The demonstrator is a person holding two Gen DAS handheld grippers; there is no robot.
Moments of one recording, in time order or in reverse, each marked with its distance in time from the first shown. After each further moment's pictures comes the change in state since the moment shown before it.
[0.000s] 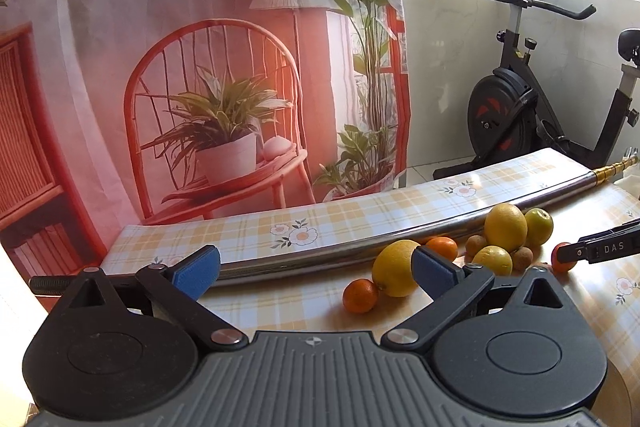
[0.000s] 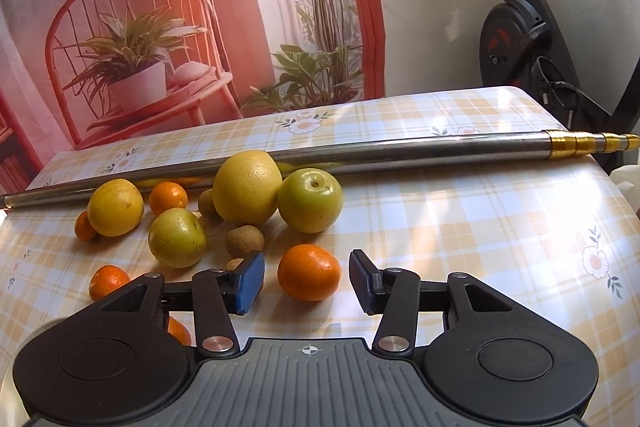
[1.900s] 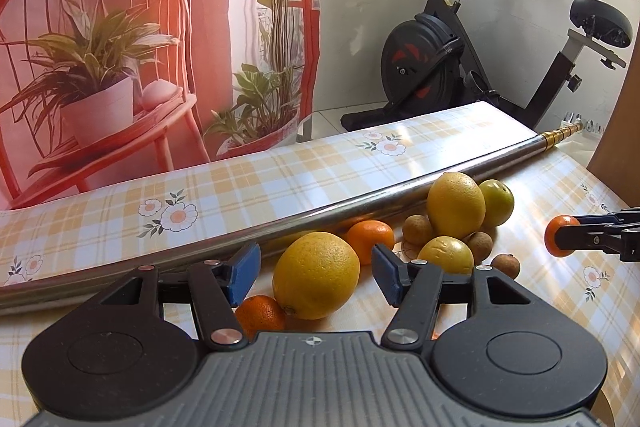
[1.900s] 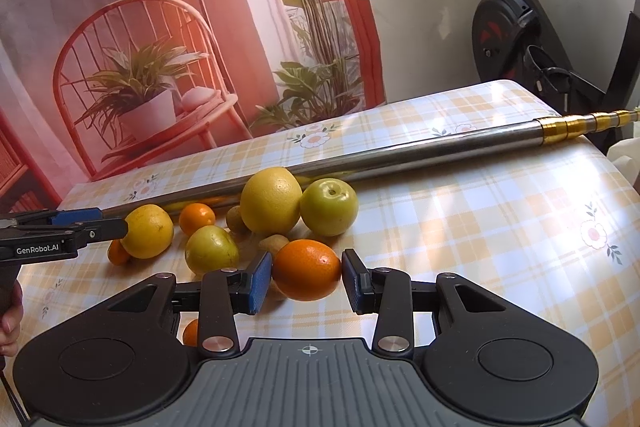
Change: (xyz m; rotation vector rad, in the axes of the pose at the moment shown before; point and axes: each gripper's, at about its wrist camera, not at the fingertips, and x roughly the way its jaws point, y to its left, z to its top) left arm 0.111 -0.024 0.005 0.014 0.176 -0.344; right arm -0.032 0.004 -0.002 0.092 -0.045 0.029
